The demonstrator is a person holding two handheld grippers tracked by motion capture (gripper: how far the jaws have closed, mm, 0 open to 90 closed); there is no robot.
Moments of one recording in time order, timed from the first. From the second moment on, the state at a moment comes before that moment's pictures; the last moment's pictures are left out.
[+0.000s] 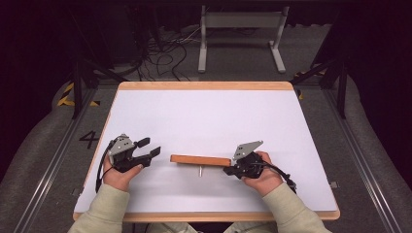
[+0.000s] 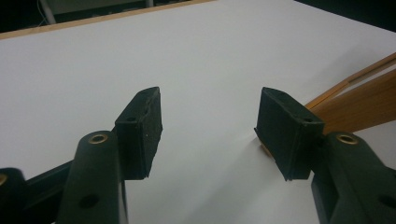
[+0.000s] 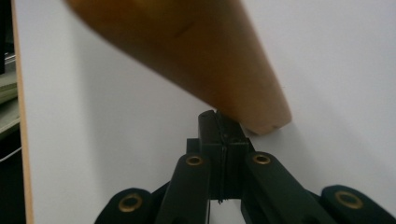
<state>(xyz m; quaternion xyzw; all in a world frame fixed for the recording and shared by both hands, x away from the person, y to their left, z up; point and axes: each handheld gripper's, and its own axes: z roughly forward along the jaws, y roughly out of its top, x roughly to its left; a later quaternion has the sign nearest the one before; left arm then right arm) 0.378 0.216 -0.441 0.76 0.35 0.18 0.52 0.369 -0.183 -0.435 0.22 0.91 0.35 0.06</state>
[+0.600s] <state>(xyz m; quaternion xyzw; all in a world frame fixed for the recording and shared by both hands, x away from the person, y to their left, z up) 0.374 0.215 -0.445 0.77 0.35 0.19 0.50 0.420 -0.173 -0.443 0.31 0.87 0.38 0.07</state>
